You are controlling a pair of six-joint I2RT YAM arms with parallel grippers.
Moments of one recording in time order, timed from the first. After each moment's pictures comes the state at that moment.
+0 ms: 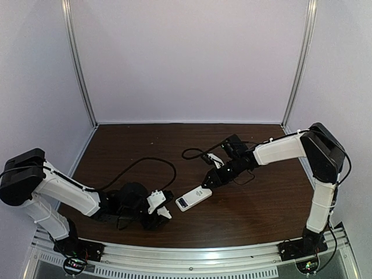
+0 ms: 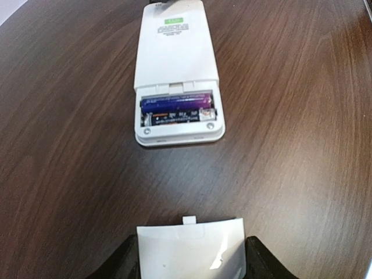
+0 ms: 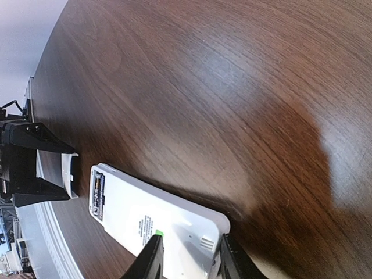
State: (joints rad) left arm -1.08 1.52 0.44 0.32 -0.02 0.02; right arm 0.66 1.92 1.13 -0.21 -0.56 0.21
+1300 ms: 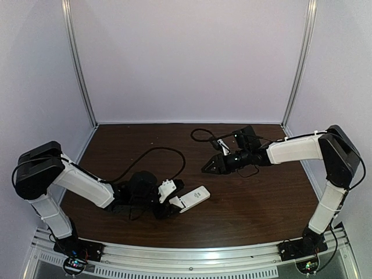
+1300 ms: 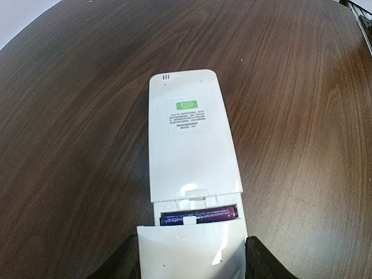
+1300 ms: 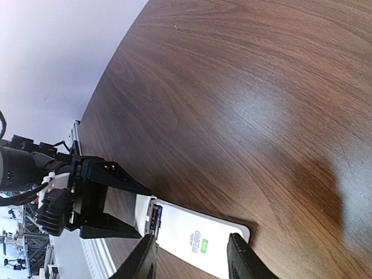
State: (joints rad) left arm -1.01 1.68 0.58 0.44 0.09 0.08; right arm 0.60 1.77 1.03 0.00 -0.66 0.39
